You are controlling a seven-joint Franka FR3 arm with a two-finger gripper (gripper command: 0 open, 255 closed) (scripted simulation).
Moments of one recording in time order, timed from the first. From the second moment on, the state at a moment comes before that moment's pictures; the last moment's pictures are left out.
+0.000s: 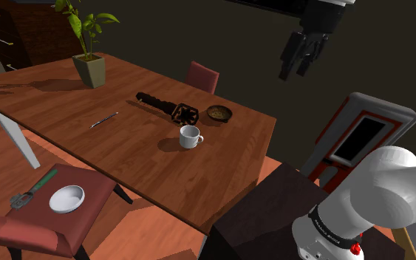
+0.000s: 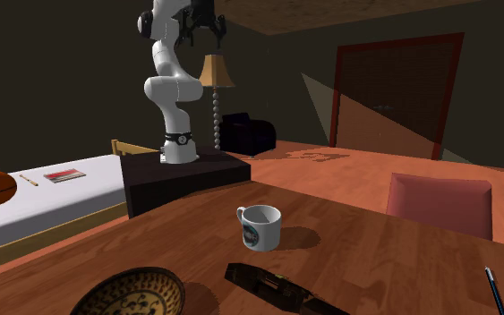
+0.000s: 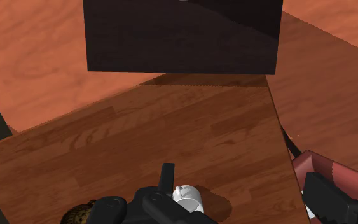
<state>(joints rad) -0.01 -0.78 0.07 -2.26 0.06 1.49 0.09</state>
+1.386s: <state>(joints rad) -0.03 -0.27 0.14 -2.36 0.02 2.11 0.13</state>
